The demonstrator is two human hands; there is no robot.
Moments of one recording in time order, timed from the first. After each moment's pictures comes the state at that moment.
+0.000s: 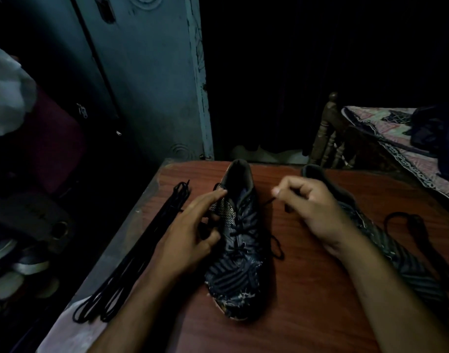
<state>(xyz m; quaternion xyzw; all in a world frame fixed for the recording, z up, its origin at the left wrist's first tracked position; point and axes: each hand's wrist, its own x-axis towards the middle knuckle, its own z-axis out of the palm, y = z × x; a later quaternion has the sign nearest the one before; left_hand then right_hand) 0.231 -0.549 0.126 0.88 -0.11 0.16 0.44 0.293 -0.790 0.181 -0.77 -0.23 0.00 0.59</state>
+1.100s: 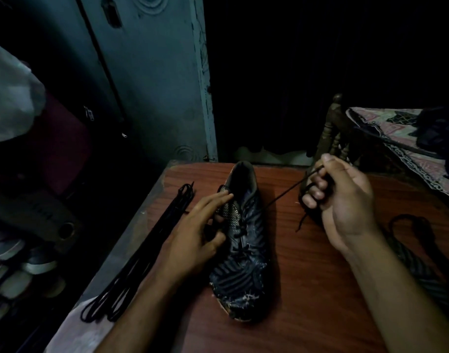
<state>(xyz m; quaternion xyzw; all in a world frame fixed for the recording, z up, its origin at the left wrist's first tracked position) 0.234 -0.549 0.125 0.87 -0.14 0.16 0.44 0.287 -0.785 0.202 -0.51 -0.08 -0.06 0.86</state>
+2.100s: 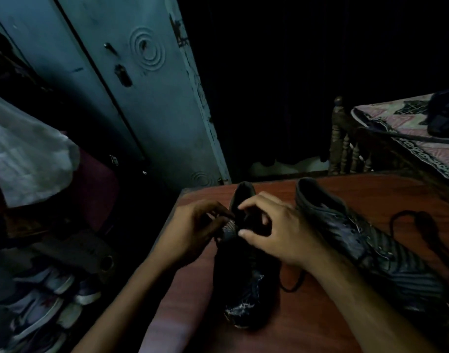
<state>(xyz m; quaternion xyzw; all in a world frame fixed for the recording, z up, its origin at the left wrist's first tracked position) 0.242 -0.554 0.212 0.92 -0.13 0.16 0.33 0.278 -0.772 0.179 -0.83 -0.36 -0.14 0.41</state>
